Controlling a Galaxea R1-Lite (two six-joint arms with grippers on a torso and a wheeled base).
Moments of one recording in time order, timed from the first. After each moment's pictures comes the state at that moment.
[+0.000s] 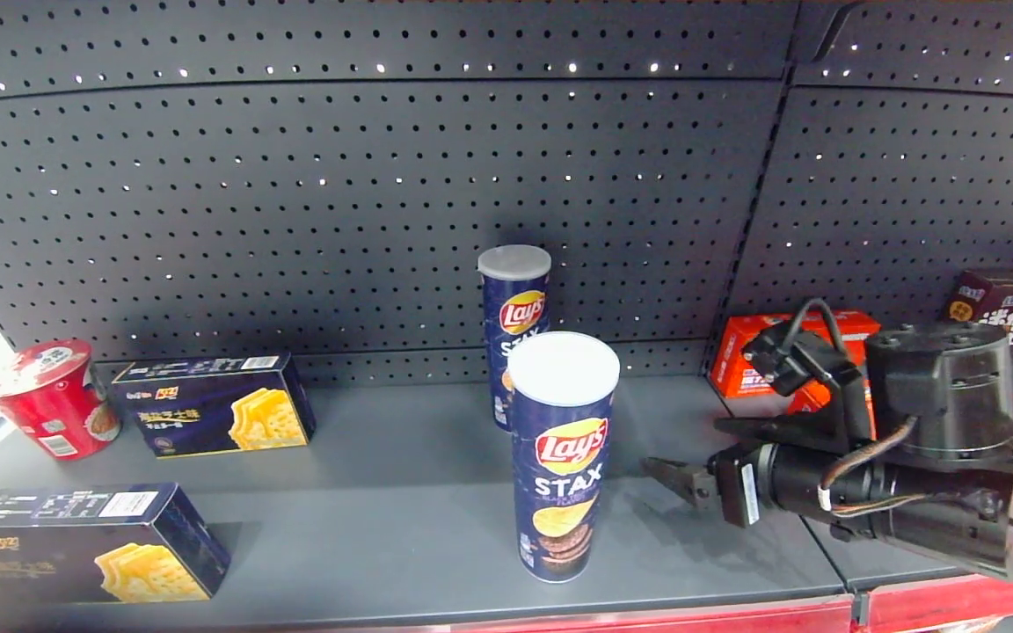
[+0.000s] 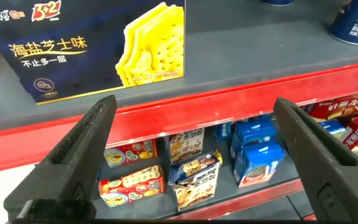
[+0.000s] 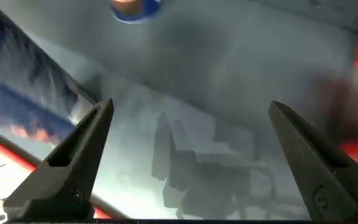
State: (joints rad) left arm -0.25 0.10 0.00 0.00 0.04 -0.03; right arm 0.64 1.56 -0.69 -0.46 -0.06 0.08
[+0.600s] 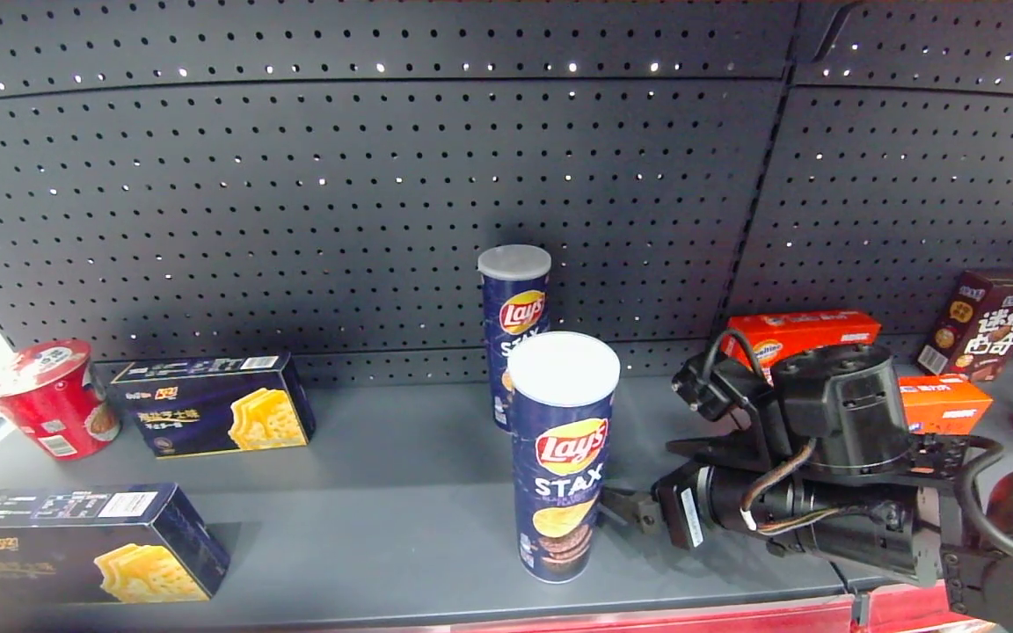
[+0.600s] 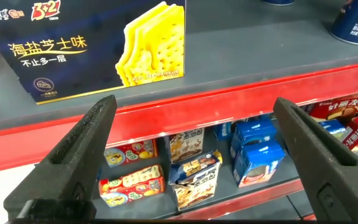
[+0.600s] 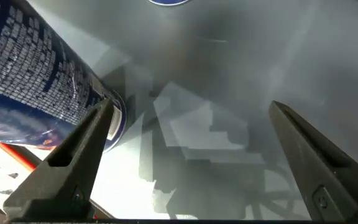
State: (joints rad) left arm -0.25 0.10 0.00 0.00 0.04 -0.03; right arm 0.72 1.67 -0.73 -0.46 -0.06 0.08
